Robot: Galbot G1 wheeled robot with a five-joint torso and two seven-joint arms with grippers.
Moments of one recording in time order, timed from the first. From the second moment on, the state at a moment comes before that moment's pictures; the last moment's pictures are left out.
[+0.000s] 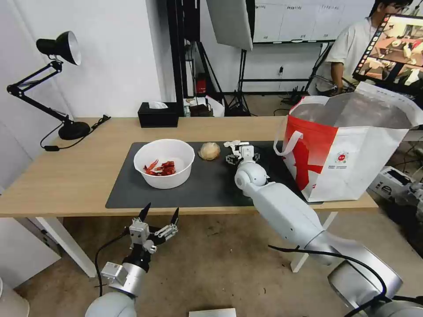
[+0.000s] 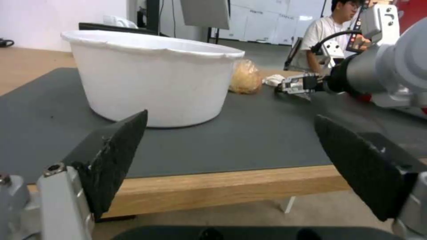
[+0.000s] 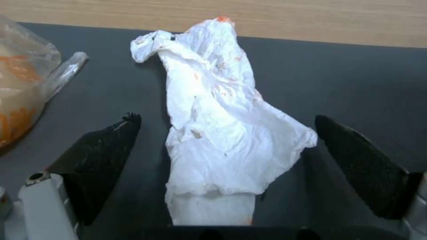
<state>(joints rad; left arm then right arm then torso) 1.59 -1.13 -0.35 -2.06 -0.39 -0.19 -0.07 -0.34 1.32 -0.25 1.13 0.78 -0.41 0.60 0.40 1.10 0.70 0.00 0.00</state>
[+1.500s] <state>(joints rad) 1.59 -1.13 -0.33 -2.06 -0.38 -0.19 -0.07 -0.42 1.26 -0.22 1.29 0.81 -0.34 0.65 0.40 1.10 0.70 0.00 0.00</state>
